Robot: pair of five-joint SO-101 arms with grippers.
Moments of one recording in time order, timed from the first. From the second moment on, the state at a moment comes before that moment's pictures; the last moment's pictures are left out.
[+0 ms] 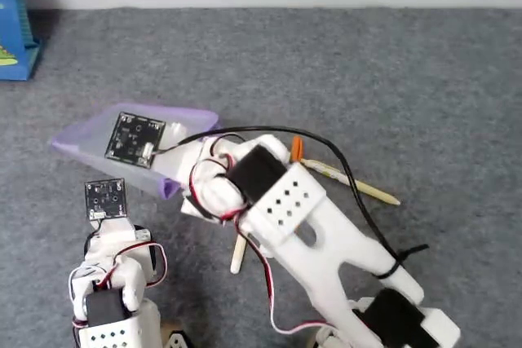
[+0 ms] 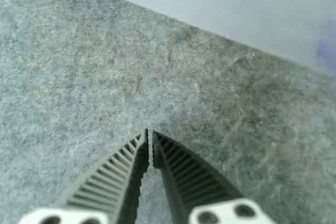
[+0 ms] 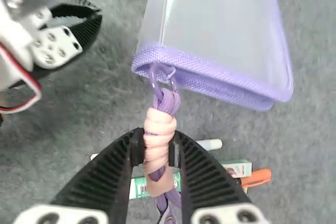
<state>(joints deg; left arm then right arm) -16.4 -103.3 97.1 71.7 2.3 -50.5 -12.7 -1.6 83.1 26.9</state>
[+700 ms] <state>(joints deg) -26.7 -103.3 80.8 70.2 -1.6 -51.4 -18.8 -1.6 84.2 24.7</state>
